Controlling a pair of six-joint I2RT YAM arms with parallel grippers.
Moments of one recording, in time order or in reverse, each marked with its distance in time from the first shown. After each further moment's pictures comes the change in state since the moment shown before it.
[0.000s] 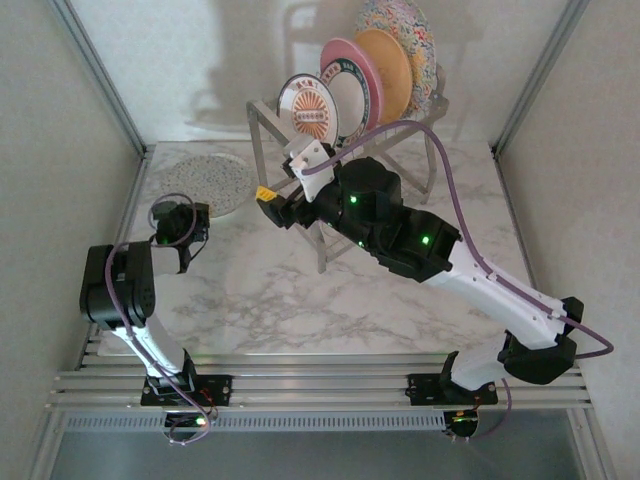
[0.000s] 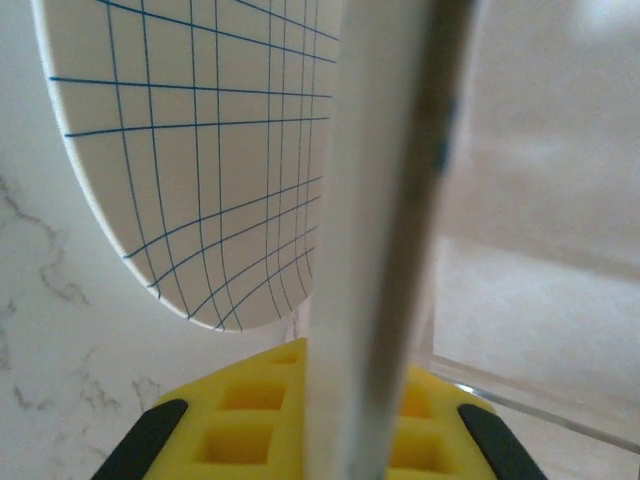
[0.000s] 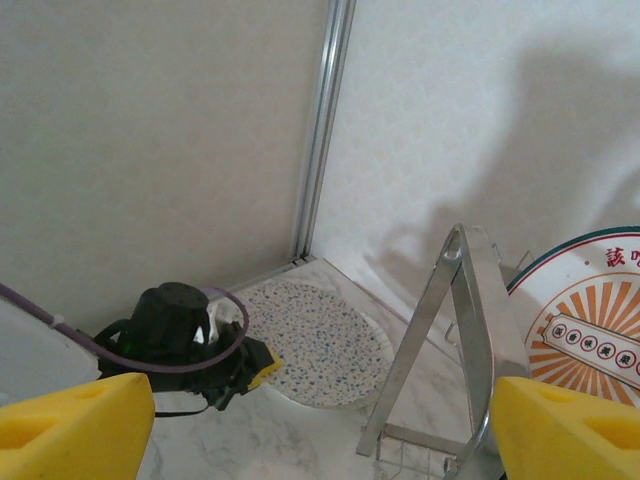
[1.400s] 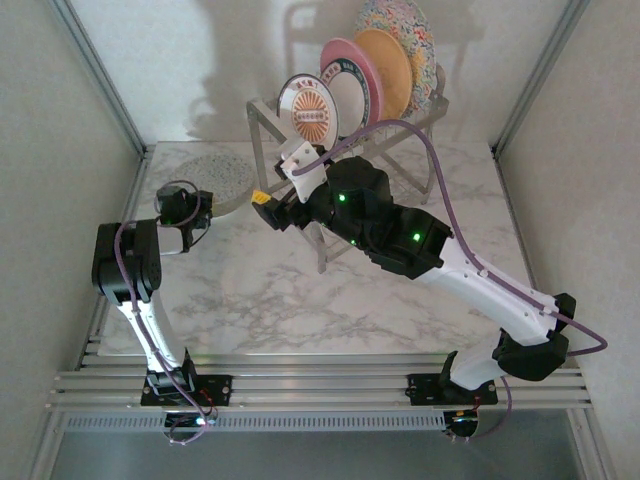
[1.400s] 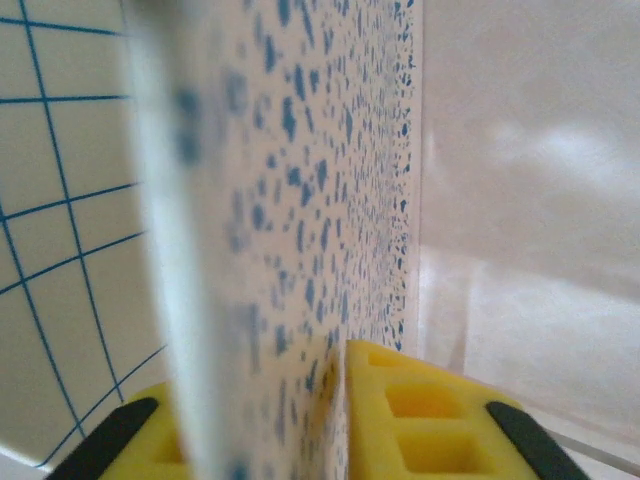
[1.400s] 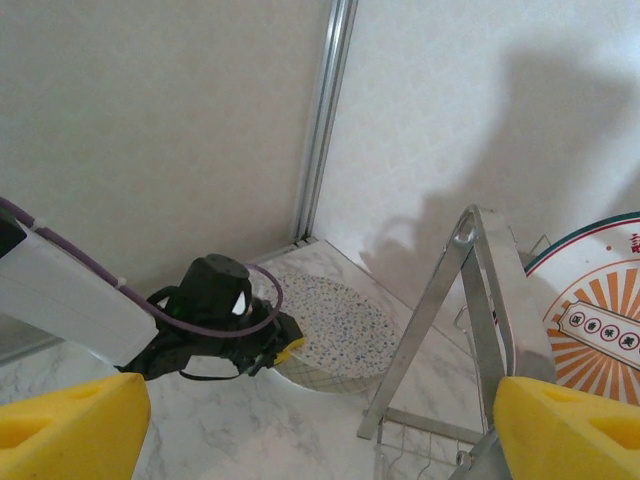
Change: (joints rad) left arm 0.003 0.201 0.233 -0.095 0.035 0.056; right arm 0.000 0.034 0.022 -0.037 0.000 0.001
